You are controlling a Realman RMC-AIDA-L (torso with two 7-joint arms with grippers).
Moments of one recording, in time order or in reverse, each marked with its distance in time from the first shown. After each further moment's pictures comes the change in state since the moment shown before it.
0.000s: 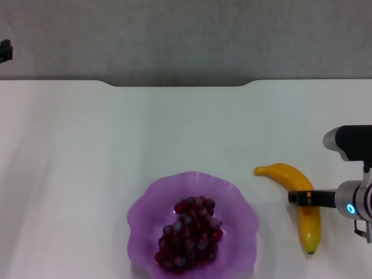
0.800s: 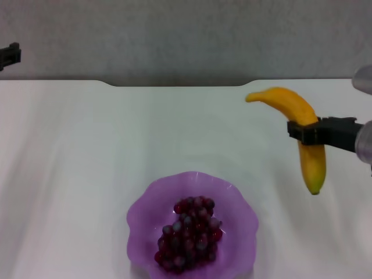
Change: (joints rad) left arm 0.002 -0.002 0.010 -0.040 -0.013 -0.059 -0.004; right arm -0.214 0.001 0.129 -0.583 -0.002 0.110 -0.248
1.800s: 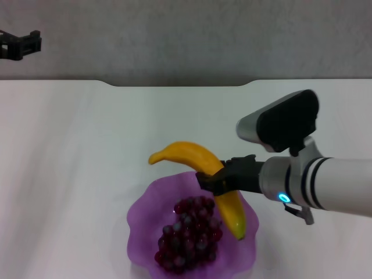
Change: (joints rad) left arm -0.017 0.000 0.038 -0.042 -0.026 -0.011 0.000; right arm 0.199 0.002 -0.334 0.175 0.130 -0.059 0.007
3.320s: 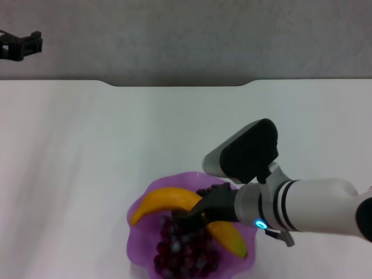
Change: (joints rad) left arm -0.001 0.002 0.001 -0.012 0.003 -0.019 0.005; right arm 0.101 -0.005 -0.166 0.112 0.095 -0.034 -0.014
